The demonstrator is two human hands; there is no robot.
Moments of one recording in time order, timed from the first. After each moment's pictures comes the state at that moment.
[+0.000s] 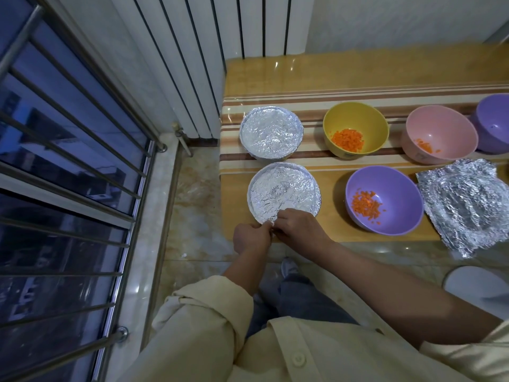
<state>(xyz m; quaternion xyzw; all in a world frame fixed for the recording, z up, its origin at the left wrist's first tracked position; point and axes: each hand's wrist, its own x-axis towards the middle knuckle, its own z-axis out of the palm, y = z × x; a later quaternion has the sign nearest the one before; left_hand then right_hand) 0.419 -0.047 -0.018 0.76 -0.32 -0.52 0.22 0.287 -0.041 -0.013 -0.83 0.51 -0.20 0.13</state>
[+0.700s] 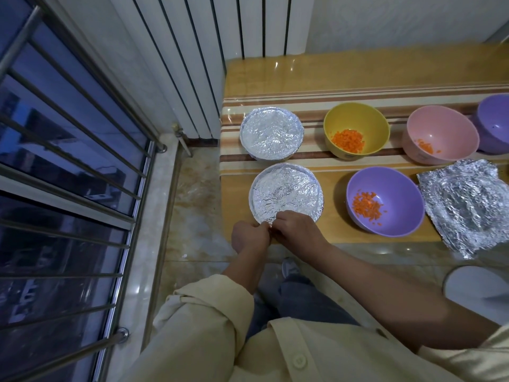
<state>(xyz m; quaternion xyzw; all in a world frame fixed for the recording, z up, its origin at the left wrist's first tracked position) 0.421 -0.058 -0.029 0.78 -0.36 -0.48 0.18 0.294 -0.040 -0.019 -0.82 0.53 -0.19 0.12</state>
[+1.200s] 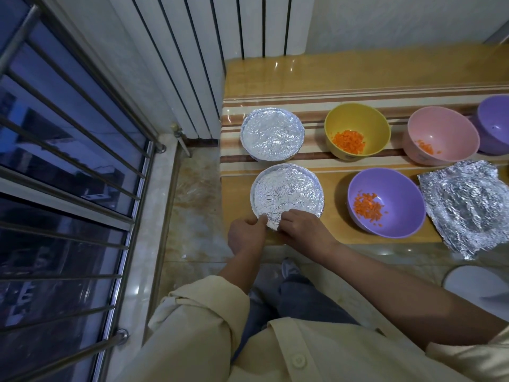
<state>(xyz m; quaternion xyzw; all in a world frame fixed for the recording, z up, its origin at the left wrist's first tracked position) 0.427 -0.063 -0.020 0.78 -0.38 -0.46 0.18 0.279 -0.045 -0.021 -0.85 0.49 -0.18 0.09</state>
